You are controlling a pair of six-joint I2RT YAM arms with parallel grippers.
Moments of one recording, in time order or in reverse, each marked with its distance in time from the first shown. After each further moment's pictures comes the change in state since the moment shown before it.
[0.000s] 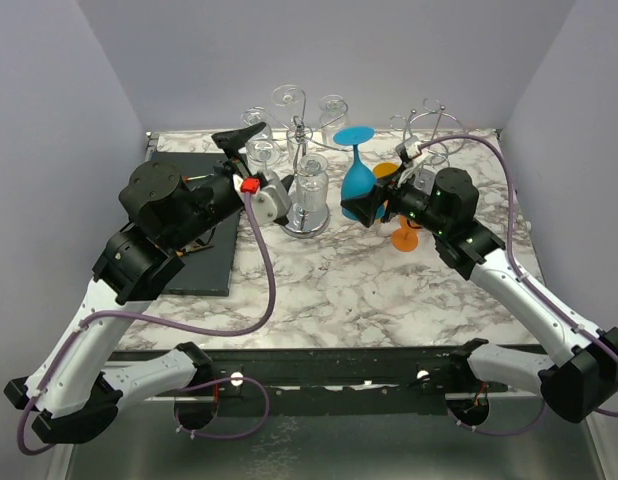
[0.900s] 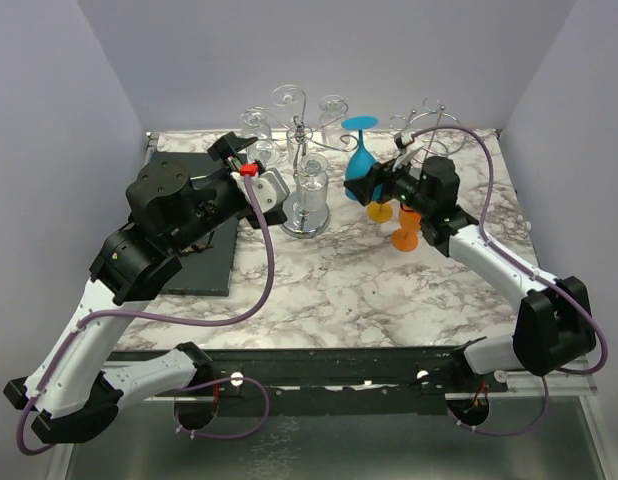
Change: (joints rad) left arm 0.000 0.016 0.034 -0.156 -0.117 -0.166; right arm -0.118 0.253 -0.028 0.263 0.026 -0.007
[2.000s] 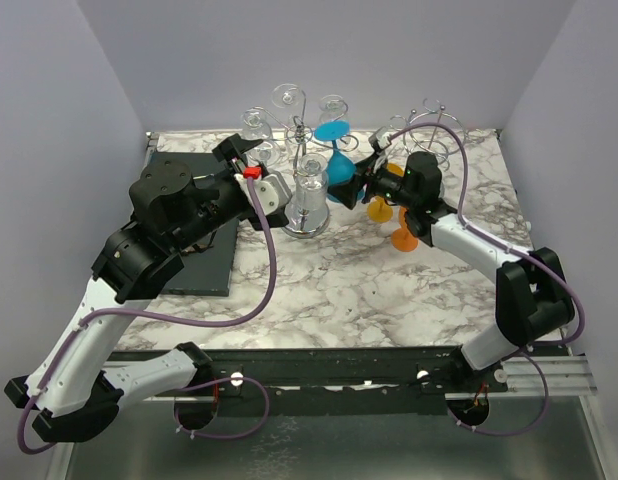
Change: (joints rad) left arm 0.000 0.006 -0.002 -0.003 0.043 0.010; right arm 0.011 0.191 0.068 0.162 -0.231 -0.089
